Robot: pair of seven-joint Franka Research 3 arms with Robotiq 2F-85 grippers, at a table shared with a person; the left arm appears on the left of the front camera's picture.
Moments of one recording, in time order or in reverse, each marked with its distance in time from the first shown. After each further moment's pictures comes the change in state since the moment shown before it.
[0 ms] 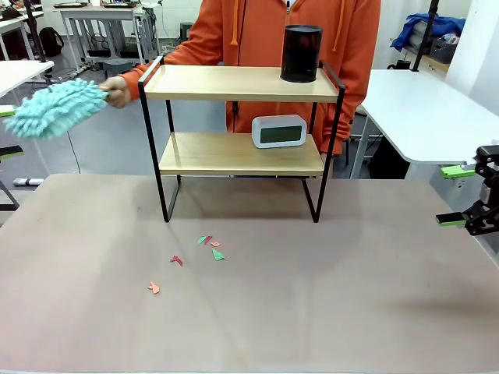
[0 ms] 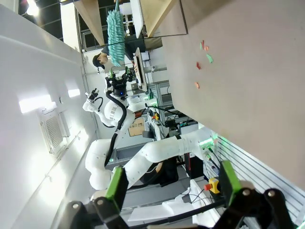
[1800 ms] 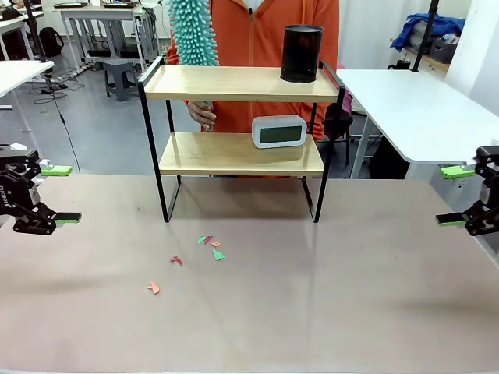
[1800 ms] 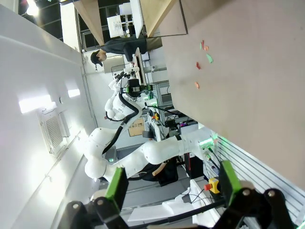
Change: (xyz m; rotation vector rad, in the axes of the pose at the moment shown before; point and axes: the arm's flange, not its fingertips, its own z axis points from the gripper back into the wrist) left arm -0.078 0.050 -0.066 -0.108 0.627 0.213; right arm 0.000 0.000 0.000 -0.001 0.000 -0.001
